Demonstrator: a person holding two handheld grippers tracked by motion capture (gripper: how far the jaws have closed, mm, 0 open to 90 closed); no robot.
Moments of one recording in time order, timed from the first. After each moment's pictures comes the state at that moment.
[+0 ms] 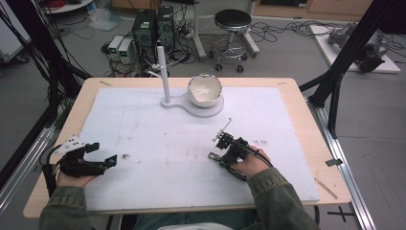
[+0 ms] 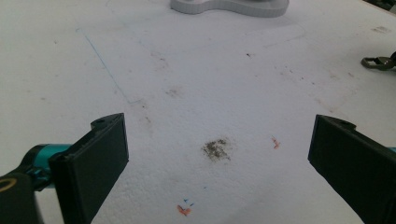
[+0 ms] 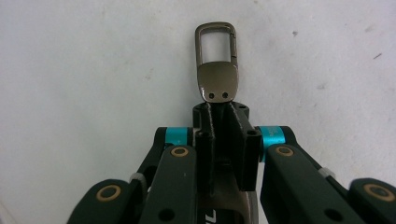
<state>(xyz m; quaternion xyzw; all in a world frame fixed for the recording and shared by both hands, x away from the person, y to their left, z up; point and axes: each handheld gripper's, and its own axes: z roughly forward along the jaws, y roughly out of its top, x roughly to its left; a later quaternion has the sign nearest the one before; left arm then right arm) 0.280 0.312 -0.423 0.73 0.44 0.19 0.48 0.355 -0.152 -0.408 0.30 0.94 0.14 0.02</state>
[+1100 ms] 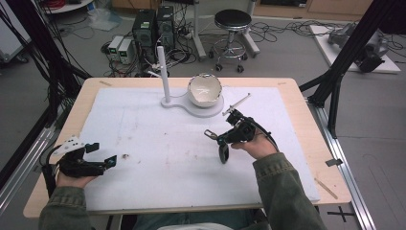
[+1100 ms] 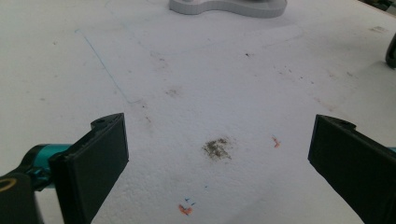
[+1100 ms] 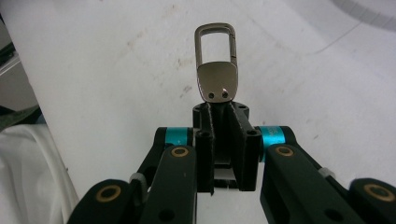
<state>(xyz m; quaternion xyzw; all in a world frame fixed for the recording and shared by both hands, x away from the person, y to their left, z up) 0.280 0.314 -0.425 0.73 0.44 0.19 0.49 0.383 -0.170 -0.345 0.31 0.90 0.30 -0.02</state>
